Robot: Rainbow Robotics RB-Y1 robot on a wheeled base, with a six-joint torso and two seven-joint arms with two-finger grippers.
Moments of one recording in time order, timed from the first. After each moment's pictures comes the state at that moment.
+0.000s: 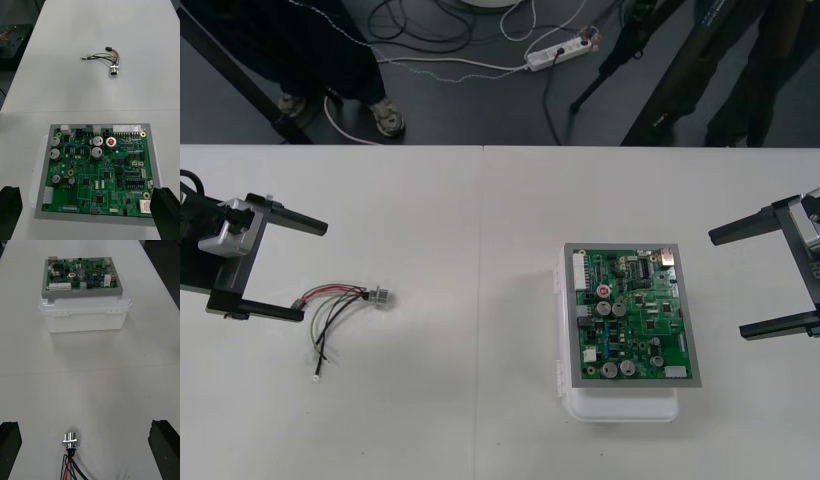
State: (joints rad) right arm -0.13 -0.99 -0.20 -1.98 1.25 -1.57 -0.35; left arm -0.19 0.93 0.11 -1.82 -1.31 -1.54 0.13
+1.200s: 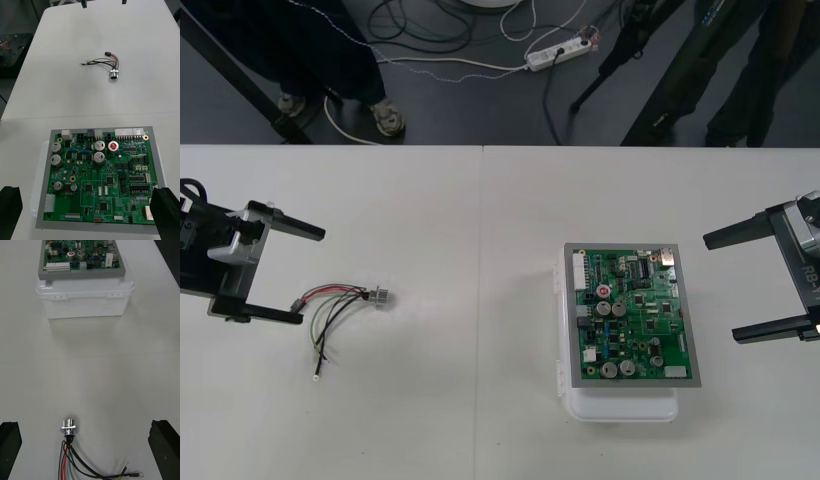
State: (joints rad) right arm -0.12 -0.95 -0.19 -1.96 1.25 -1.57 -0.35; left arm -0.19 0.92 0.11 -1.81 -1.39 -1.54 0.11
